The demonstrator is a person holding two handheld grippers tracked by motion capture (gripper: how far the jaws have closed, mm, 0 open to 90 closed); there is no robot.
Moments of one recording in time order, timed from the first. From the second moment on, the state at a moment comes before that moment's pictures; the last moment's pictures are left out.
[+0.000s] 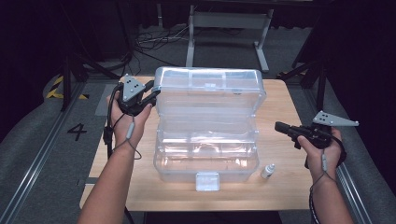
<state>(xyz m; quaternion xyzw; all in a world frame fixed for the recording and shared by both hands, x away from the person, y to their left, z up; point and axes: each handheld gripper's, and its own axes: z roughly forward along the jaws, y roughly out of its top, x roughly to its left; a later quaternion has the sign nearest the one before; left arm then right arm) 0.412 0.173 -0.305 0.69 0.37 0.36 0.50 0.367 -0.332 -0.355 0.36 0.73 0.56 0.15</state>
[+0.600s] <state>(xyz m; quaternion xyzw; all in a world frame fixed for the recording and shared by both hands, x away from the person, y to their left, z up) 0.433 0.170 -0.303 0.70 0.37 0.38 0.49 0.363 -0.344 -0.366 0.37 0.73 0.55 0.15</state>
